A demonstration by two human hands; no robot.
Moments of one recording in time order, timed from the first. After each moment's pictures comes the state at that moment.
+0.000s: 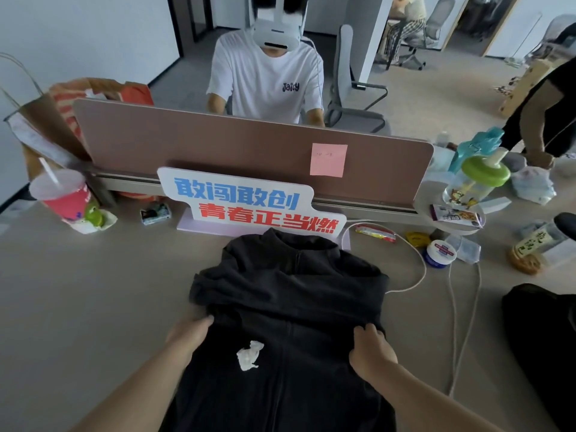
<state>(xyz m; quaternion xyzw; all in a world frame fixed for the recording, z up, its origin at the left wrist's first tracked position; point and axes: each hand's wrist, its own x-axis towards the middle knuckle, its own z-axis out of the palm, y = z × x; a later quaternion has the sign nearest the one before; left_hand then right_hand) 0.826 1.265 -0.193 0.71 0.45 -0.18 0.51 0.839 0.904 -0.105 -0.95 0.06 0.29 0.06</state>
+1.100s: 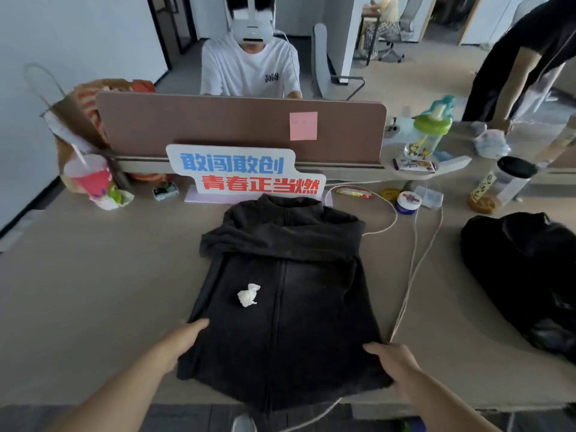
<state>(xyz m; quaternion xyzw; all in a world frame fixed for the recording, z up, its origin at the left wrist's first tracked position) 0.652 1.224 -0.095 0.73 0.37 -0.25 0.51 0.654 0.837 -0.119 -0.71 0.41 0.26 0.50</state>
